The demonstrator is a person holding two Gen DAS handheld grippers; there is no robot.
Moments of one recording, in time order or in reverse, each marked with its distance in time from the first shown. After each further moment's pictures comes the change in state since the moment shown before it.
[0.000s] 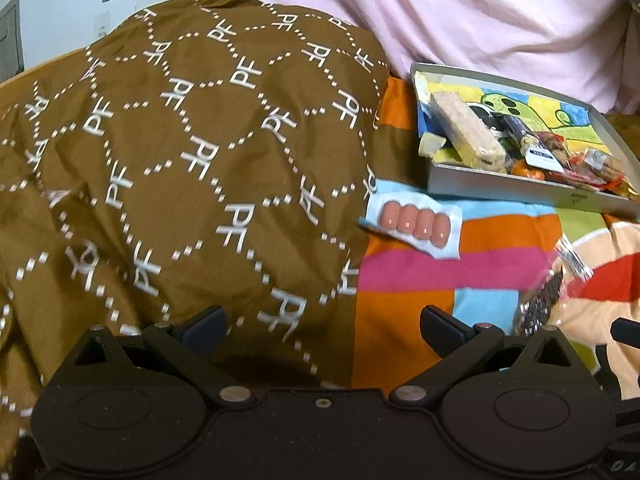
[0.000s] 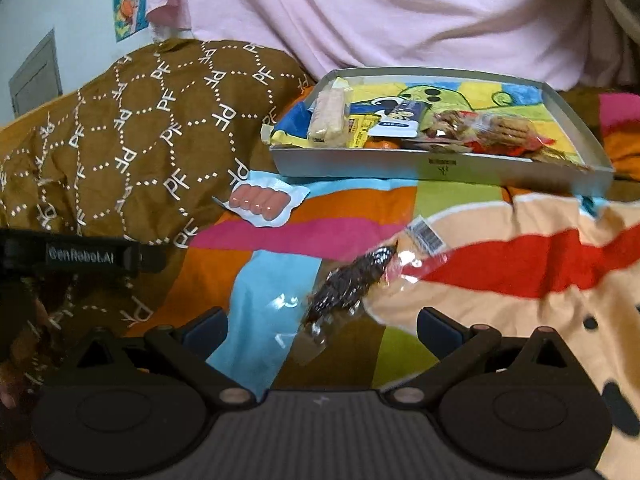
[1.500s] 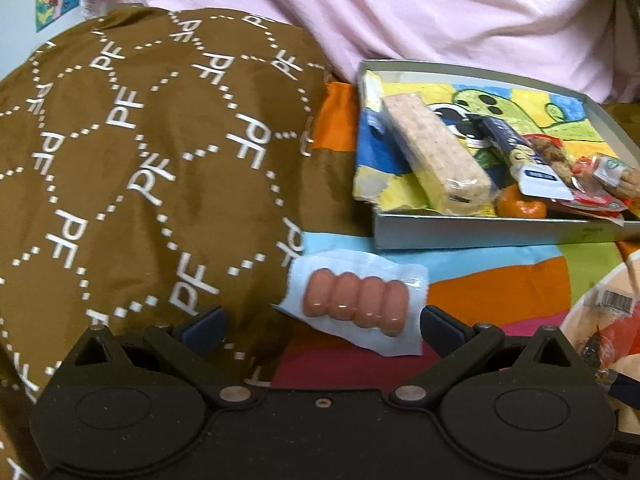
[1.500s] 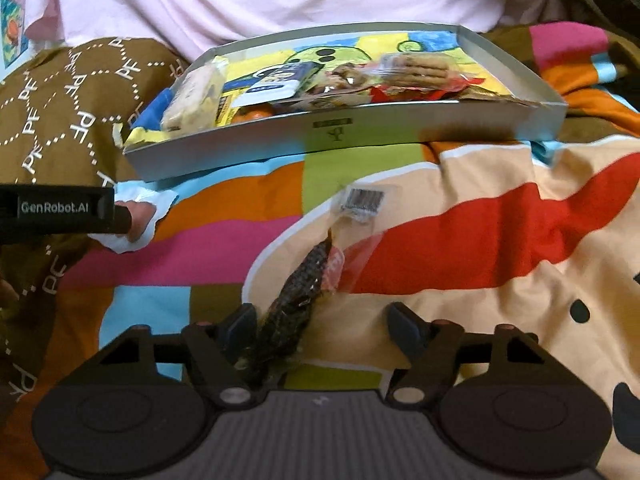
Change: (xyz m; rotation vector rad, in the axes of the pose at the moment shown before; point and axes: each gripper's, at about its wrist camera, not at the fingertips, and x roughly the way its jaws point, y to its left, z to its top) left arm 0.079 -0.054 0.044 0.084 -0.022 -0.060; right arm 0.057 -0.044 0.003 0.221 0.041 -0.219
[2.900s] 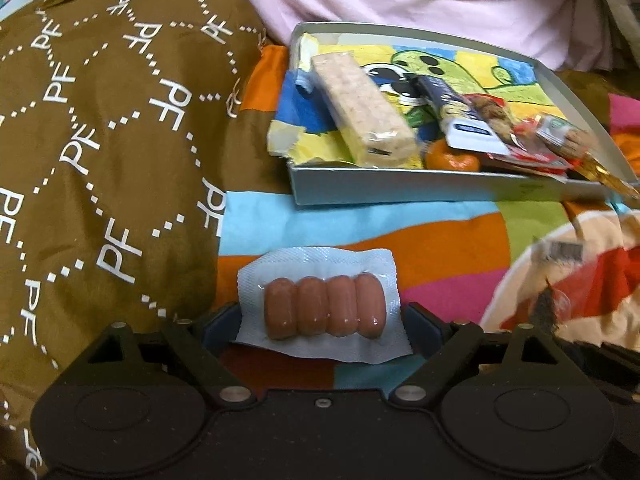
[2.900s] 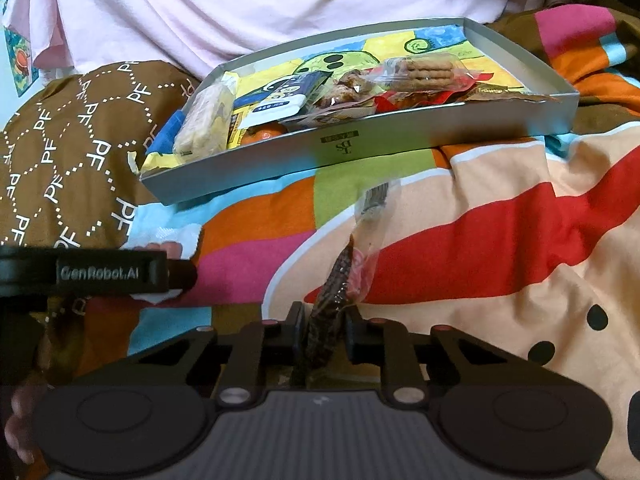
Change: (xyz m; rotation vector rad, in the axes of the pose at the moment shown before) left arm -0.005 -0.027 -0.014 0.036 0.098 -0.130; right arm -0.001 -0.009 0.007 0.052 -0.002 0.110
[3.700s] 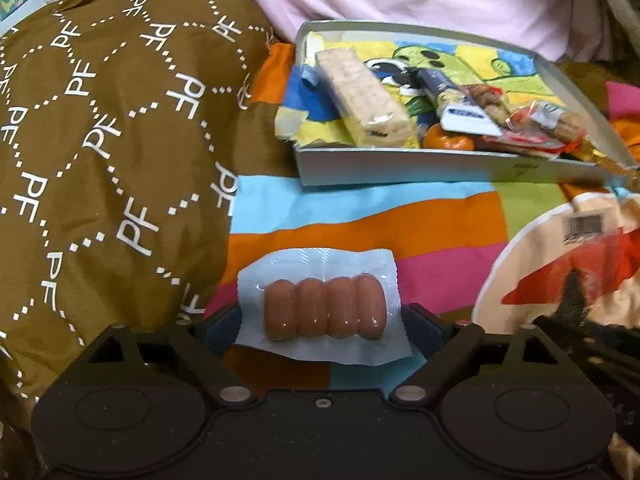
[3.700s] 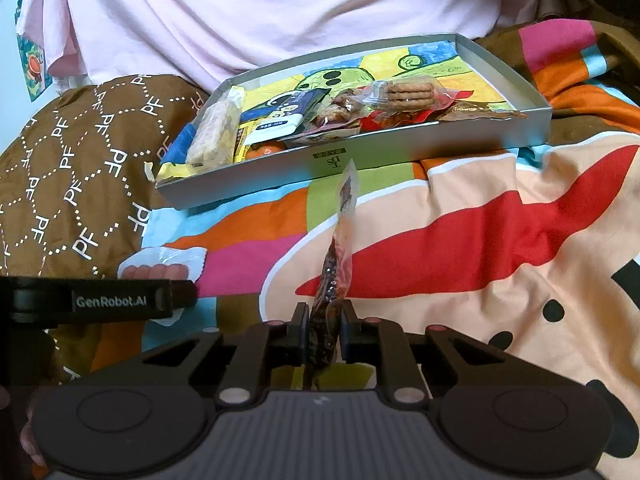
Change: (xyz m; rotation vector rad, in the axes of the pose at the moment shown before) left arm -0.011 -0.005 -0.015 0.000 0.006 0.057; right arm -0.029 -0.010 -0.002 -0.011 -0.023 0.017
